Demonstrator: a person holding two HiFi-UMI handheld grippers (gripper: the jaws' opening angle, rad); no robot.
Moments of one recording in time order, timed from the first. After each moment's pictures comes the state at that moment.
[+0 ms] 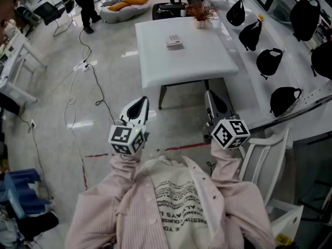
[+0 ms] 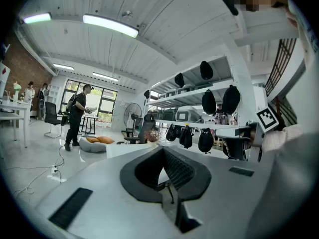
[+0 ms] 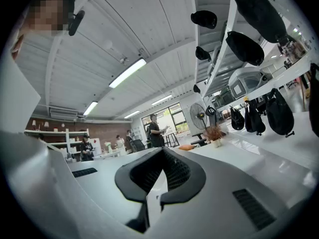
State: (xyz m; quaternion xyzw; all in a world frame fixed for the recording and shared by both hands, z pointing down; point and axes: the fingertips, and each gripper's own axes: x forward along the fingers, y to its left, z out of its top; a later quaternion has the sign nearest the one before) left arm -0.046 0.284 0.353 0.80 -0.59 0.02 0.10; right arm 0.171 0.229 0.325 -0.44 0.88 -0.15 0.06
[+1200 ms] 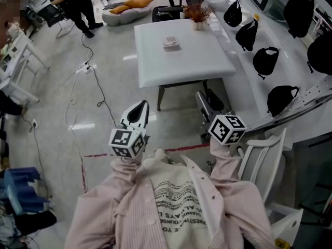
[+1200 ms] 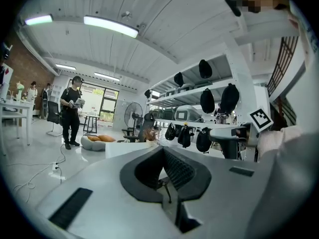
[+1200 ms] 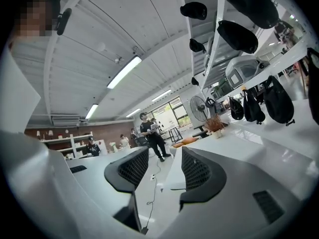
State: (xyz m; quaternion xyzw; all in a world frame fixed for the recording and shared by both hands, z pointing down) left arm -0.009 0.300 0.357 0.80 -0.59 0.01 0.11; right arm 0.190 0.227 0.340 -0.42 0.88 -0.20 0.06
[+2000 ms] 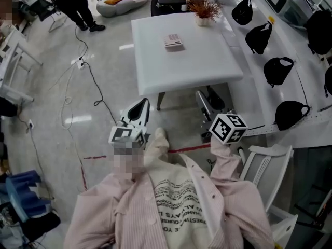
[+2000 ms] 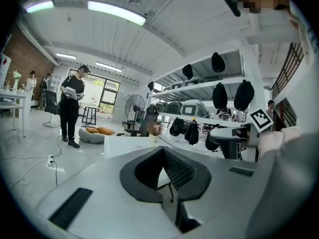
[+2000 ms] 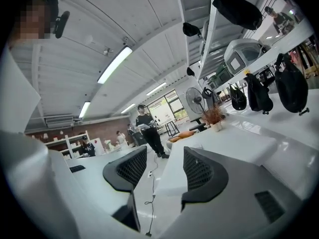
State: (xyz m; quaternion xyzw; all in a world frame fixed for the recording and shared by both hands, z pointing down) left arm -0.050 0.194 0.396 0.80 -0.58 0.02 0.15; right arm 0.148 0.125 0.379 -0.43 0.87 -0.24 0.03
